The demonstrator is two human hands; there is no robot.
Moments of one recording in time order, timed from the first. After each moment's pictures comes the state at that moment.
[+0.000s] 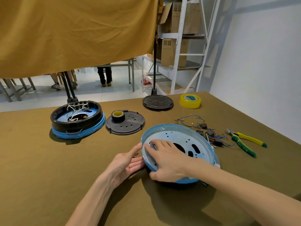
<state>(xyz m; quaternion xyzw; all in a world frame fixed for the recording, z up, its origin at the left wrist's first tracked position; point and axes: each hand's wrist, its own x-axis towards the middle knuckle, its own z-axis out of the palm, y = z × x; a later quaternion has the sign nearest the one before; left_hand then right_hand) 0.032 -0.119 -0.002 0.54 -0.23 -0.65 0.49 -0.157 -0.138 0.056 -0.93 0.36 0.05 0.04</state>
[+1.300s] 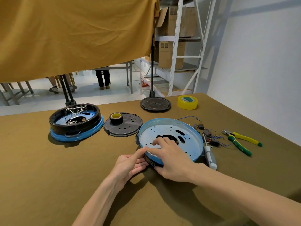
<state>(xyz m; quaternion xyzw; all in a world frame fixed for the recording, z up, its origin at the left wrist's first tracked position) 0.017 -0.119 -0.008 0.56 -0.28 -0.60 0.49 -0.174 -0.142 0.035 -0.92 0.39 -0.11 -0.01</state>
